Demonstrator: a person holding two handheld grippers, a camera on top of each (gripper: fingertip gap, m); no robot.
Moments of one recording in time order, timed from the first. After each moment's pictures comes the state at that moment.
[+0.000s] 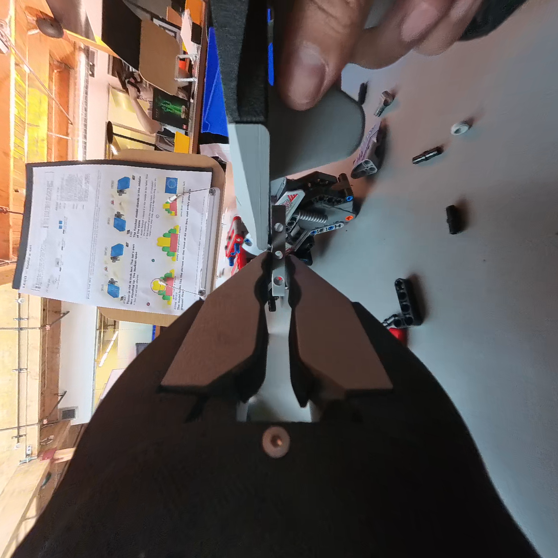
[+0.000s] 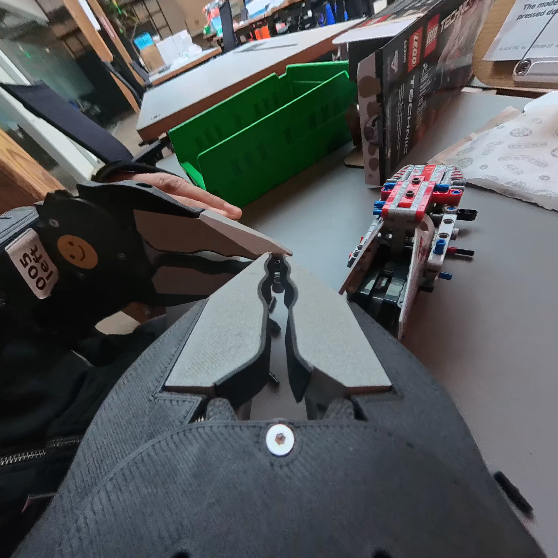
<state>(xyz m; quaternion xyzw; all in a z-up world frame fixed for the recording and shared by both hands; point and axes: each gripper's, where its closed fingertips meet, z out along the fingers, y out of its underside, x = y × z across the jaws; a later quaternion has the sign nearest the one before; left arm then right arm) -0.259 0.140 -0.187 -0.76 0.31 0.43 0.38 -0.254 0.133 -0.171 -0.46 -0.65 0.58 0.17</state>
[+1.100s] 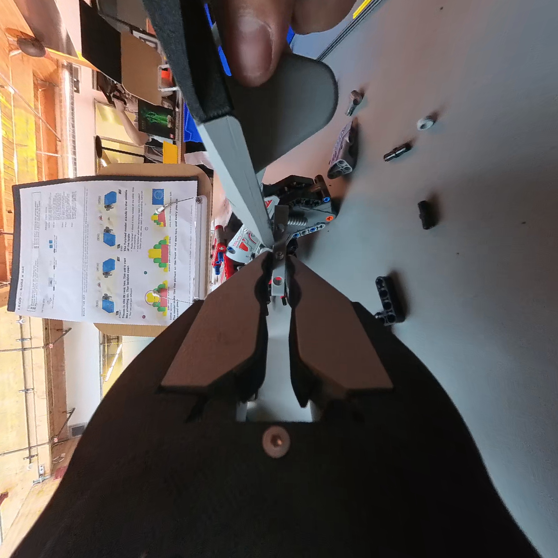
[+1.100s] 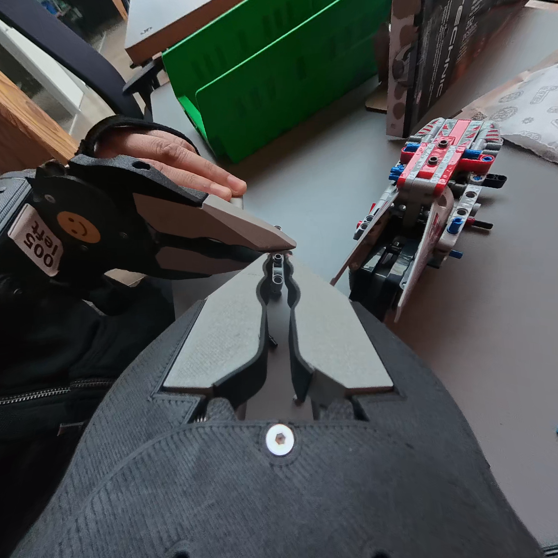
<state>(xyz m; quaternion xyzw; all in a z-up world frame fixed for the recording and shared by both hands) -0.251 0.141 -0.200 -0.76 0.34 0.43 0.36 -0.240 0.133 -0.187 -0.46 -0.72 0.51 0.11</state>
